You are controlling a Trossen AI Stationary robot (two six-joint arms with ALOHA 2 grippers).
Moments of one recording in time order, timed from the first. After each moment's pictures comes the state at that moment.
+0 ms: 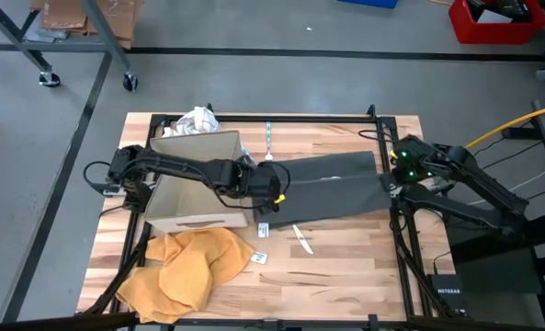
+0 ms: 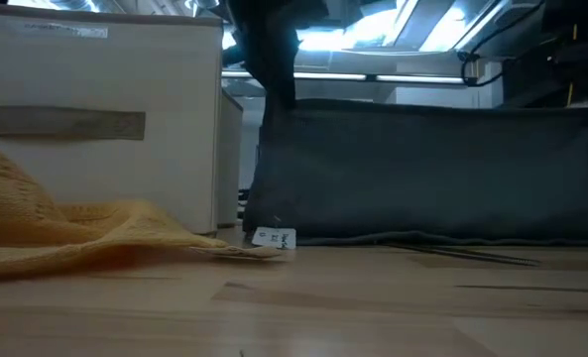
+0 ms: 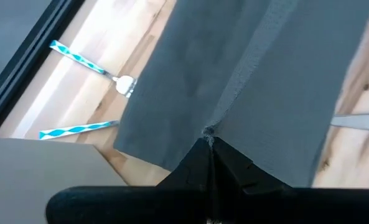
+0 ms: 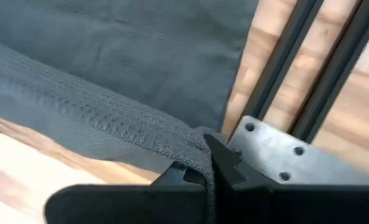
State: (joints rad) left arm -0.10 1.80 1.62 -0.95 -0.49 -0.52; right arm -0.63 0.57 0.78 -1.45 0.02 0.51
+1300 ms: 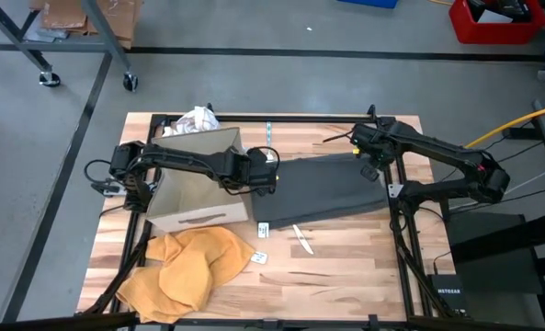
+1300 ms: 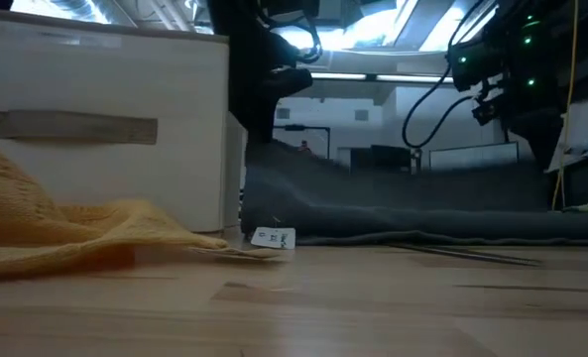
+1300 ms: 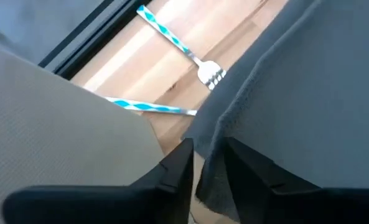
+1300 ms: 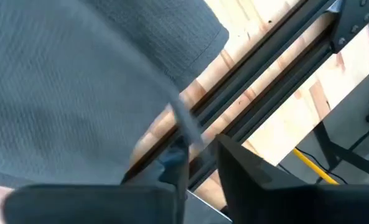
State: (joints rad) left arm 0.01 1.80 1.48 -0.93 -0.64 -0.71; right arm -0.63 1.16 0.86 -1.30 0.33 0.10
